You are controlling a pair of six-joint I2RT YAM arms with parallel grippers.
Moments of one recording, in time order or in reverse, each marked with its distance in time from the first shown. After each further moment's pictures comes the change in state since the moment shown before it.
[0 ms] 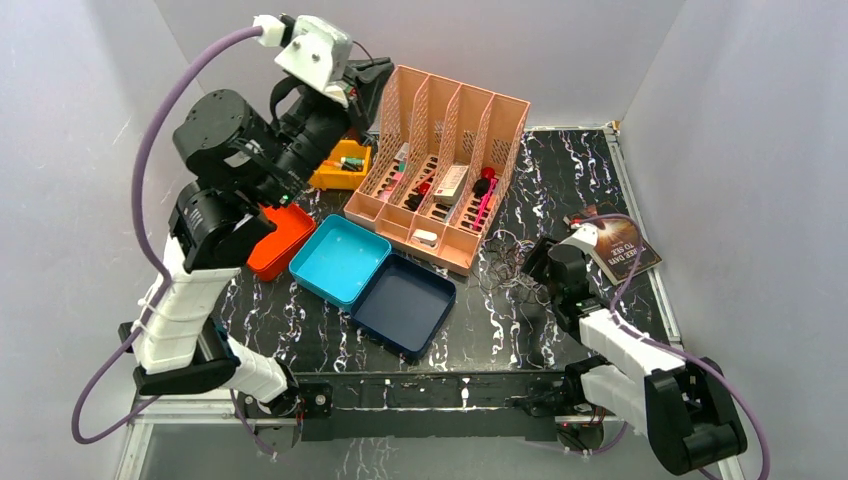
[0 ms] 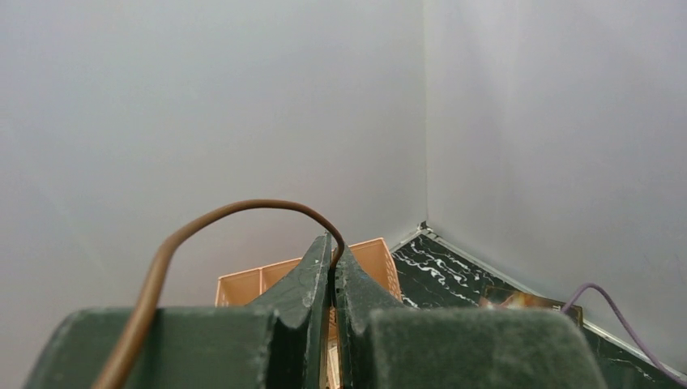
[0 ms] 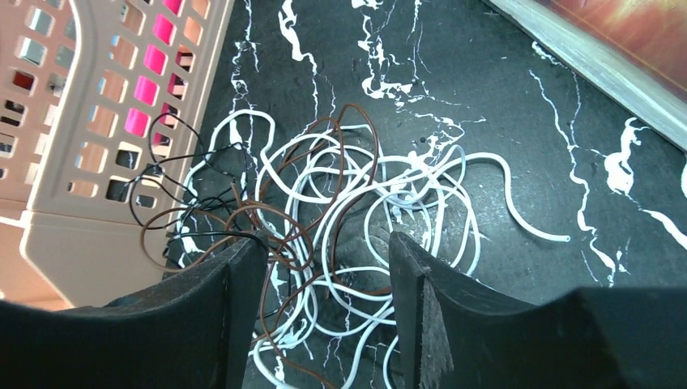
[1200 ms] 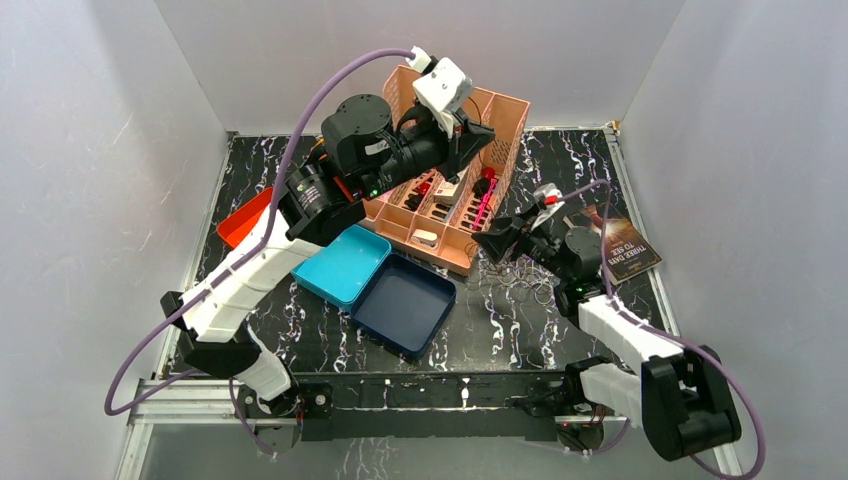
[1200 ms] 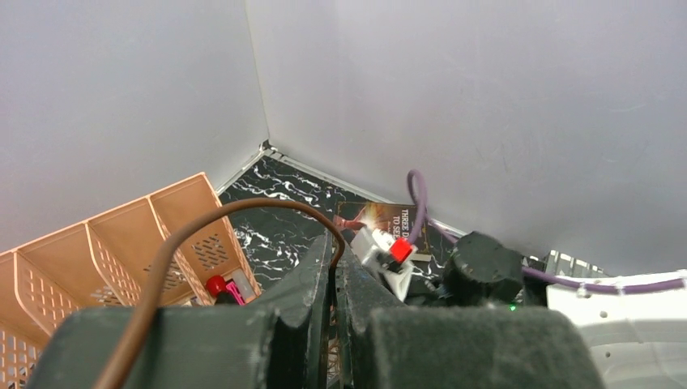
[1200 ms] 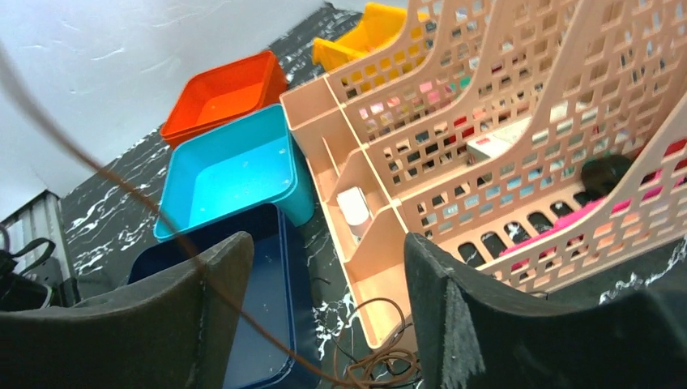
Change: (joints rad) left arm 0.000 0.106 -0.234 0.076 0.324 -0.241; right arm -0.040 0.014 0.107 0.467 -0.930 -0.176
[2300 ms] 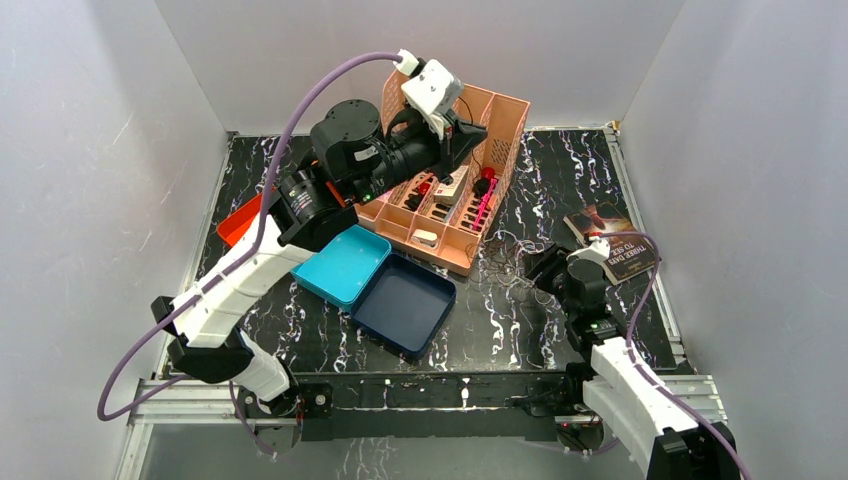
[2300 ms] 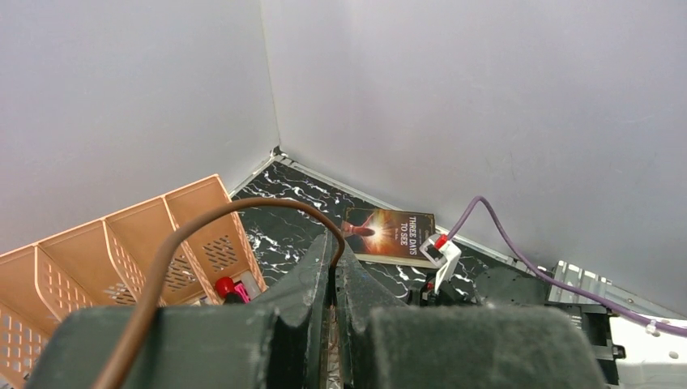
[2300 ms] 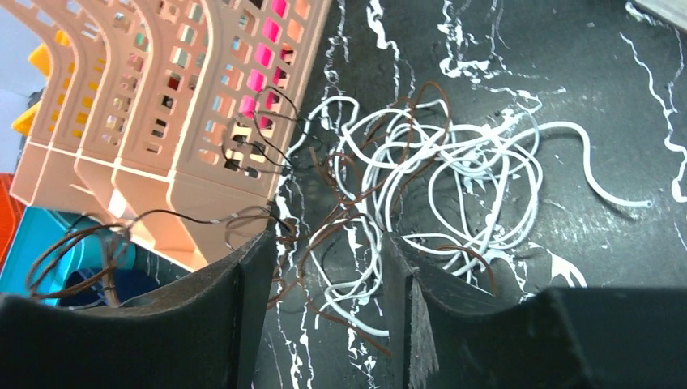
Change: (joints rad) left arm 0.000 -0.037 -0.039 0.034 -0.029 -0.002; right arm -0.034 -0.316 -0.193 -0.550 0.703 0.318
